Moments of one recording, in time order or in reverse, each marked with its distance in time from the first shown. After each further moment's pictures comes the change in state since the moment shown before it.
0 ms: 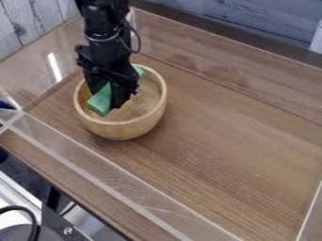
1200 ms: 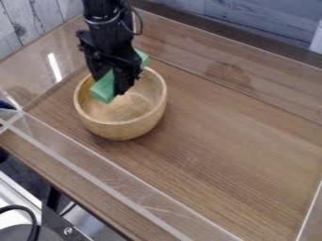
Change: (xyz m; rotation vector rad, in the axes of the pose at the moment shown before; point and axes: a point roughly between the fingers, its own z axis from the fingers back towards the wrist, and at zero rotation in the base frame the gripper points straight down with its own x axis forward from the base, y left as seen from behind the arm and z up) arm 0.008 0.001 0.019 -0.013 -0.050 -0.004
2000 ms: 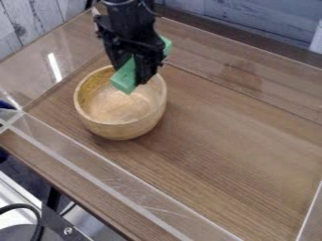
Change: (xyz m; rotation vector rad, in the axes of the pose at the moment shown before) arm 0.007 -0.021 0.028 -0.045 -0.046 0.002
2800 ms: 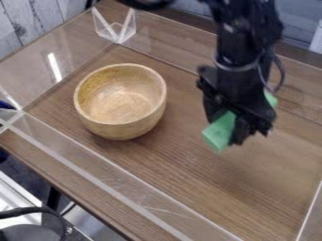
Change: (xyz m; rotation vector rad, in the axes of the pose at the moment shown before) arm 0.004 -0.144 -0.003 -0.081 -0.053 -0.255
